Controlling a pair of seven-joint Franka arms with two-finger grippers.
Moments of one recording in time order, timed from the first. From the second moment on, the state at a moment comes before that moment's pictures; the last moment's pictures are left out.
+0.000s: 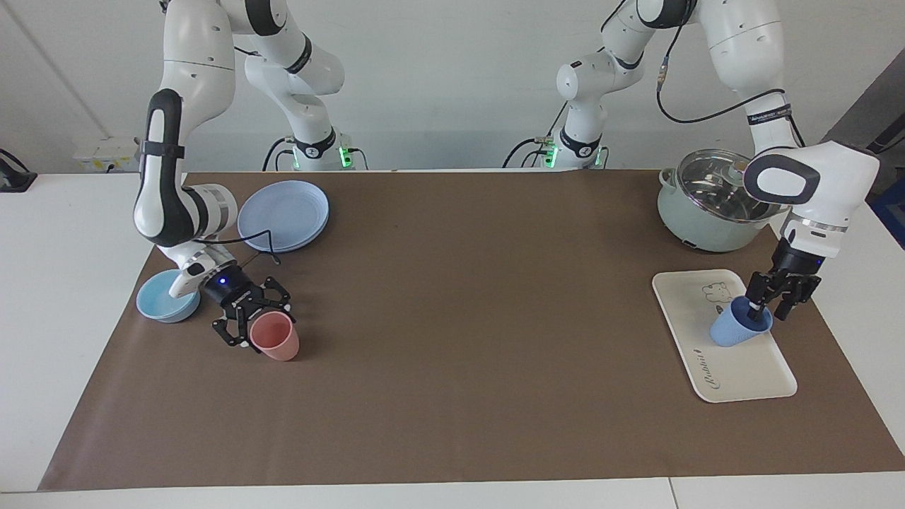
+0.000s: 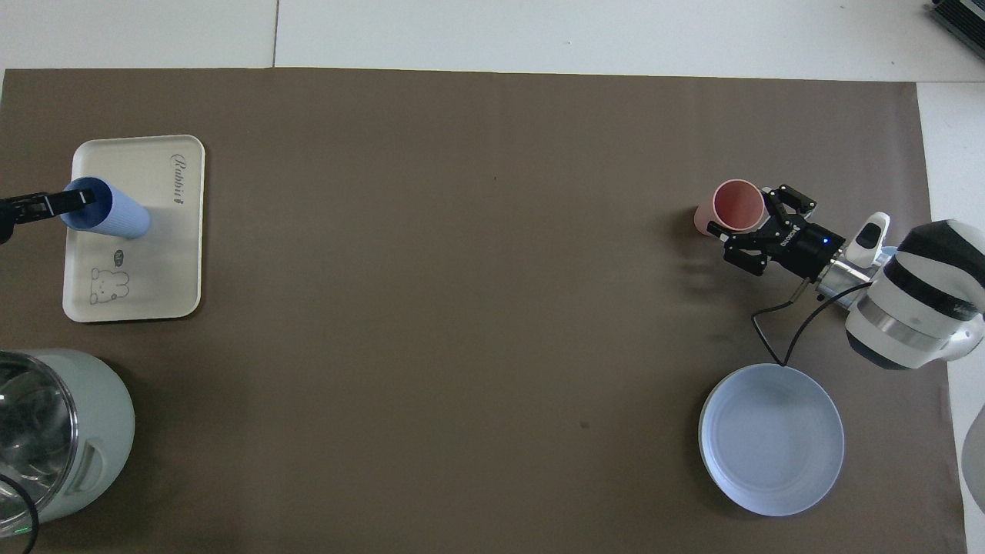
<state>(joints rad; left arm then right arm) 0.31 0.29 -0.03 -1.91 -0.57 2.54 0.65 -0.11 0.35 -0.07 -2.11 1.75 2.22 -2.28</state>
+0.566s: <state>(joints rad) 0.33 0.25 0.03 -1.63 -0.57 1.92 0.59 -0.05 0.17 -0.07 -2.12 1.63 2.37 -1.96</state>
